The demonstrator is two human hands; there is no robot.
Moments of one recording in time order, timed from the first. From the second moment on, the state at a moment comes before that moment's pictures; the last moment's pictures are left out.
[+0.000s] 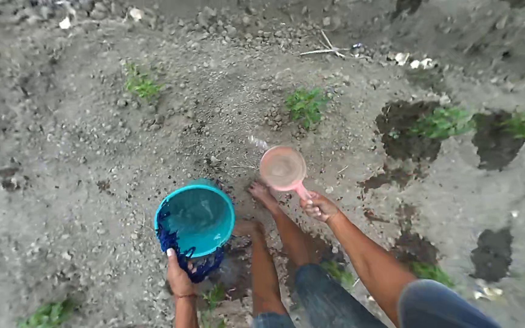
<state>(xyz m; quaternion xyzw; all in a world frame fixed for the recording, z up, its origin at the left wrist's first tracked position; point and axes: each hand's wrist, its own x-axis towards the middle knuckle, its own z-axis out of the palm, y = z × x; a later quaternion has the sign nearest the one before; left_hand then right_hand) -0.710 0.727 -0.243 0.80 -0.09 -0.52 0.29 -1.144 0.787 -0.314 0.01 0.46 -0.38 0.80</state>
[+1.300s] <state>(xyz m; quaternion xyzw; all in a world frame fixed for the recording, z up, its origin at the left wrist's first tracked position) -0.701 0.719 -0.256 0.90 -0.07 -0.39 0.16 -1.312 0.766 -0.337 0.21 0.83 -0.33 0.41</state>
